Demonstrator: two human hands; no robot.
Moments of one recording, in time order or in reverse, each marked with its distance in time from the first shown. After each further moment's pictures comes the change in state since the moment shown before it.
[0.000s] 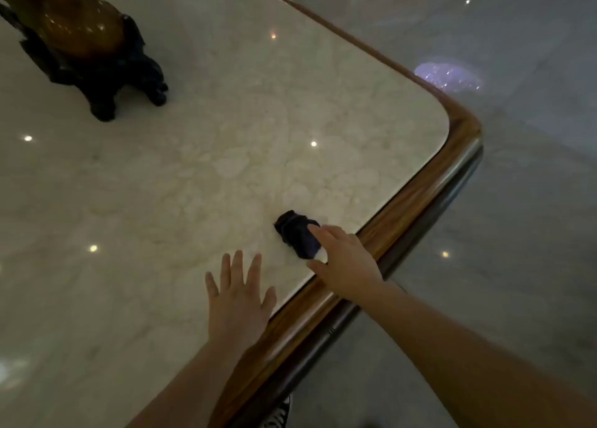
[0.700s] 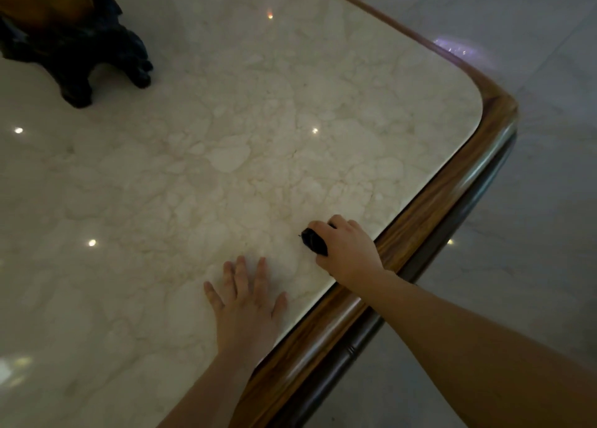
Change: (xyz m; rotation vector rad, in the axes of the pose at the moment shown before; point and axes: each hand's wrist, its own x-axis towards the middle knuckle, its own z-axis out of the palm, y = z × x) left_hand 0.047 -0.013 0.056 0.038 -0.008 -0.025; right_hand 0.090 0.024 0.053 -0.211 0.088 -0.059
